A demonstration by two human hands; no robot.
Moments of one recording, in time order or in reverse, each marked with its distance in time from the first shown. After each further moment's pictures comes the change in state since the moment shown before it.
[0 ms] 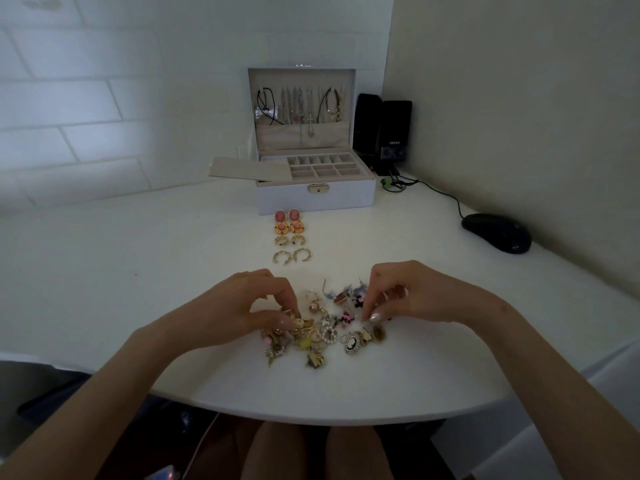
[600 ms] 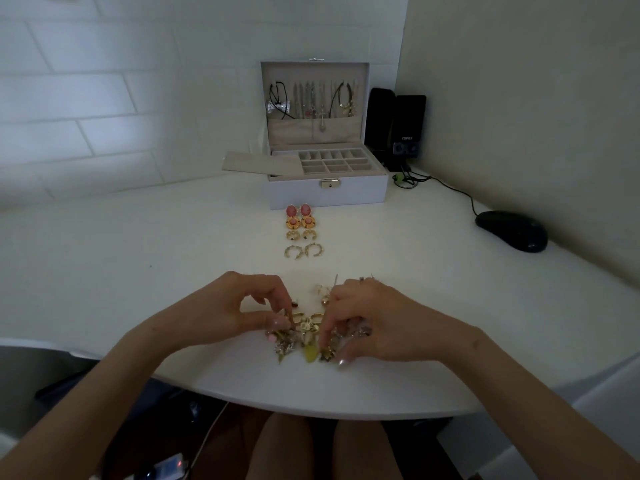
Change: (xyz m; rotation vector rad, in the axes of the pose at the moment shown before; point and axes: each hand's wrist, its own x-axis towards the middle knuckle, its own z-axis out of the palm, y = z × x) left_hand -0.020 -0.006 -0.005 -0.202 0.026 0.001; right_hand 0.008 -0.044 0.046 -0.199 -0.040 -0.230
